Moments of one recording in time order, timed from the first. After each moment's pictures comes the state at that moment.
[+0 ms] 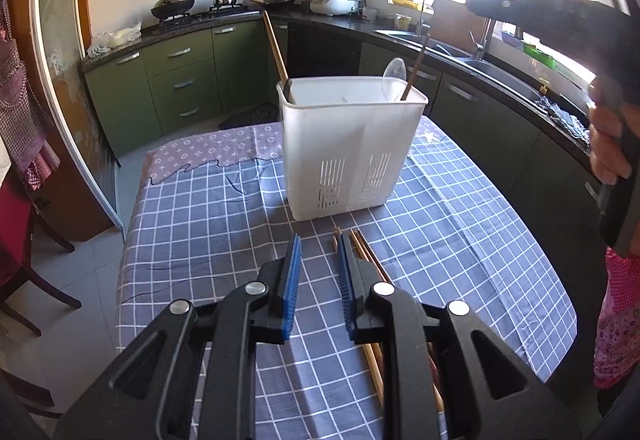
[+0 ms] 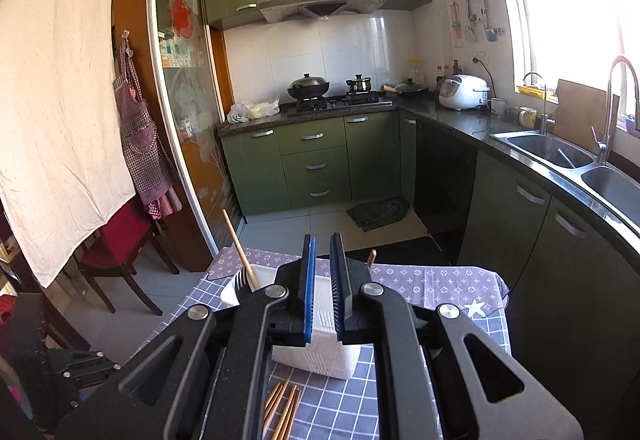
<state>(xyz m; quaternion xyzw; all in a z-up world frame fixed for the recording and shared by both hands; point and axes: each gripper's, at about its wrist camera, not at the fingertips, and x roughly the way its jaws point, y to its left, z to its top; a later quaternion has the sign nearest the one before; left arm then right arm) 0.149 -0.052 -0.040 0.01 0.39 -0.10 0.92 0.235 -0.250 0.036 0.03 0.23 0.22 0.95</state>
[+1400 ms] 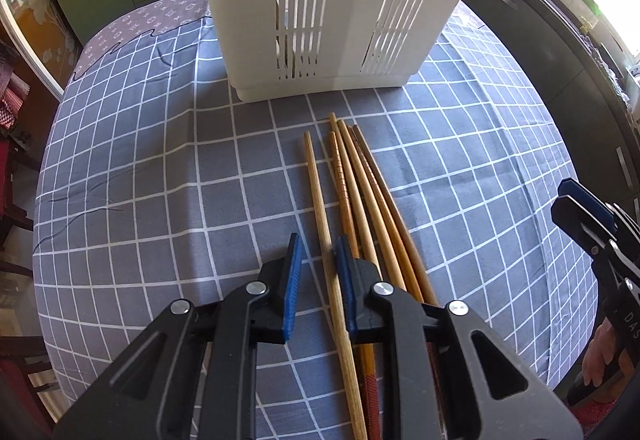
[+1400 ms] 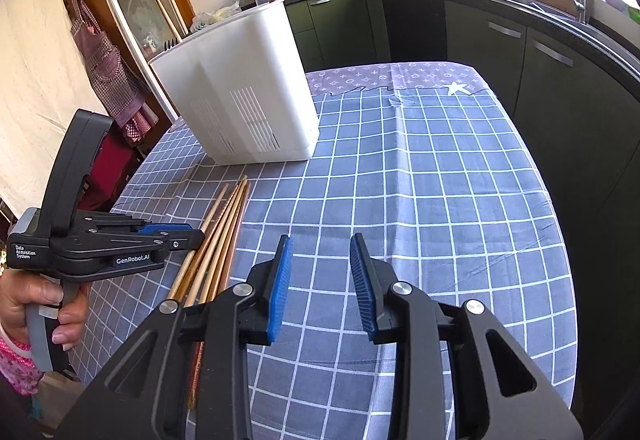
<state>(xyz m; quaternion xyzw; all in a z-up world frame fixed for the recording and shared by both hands) 0.222 -0.109 -0.156 0.01 0.57 -0.08 0.82 0.178 -0.295 -0.141 0.06 0.42 0.18 0.89</state>
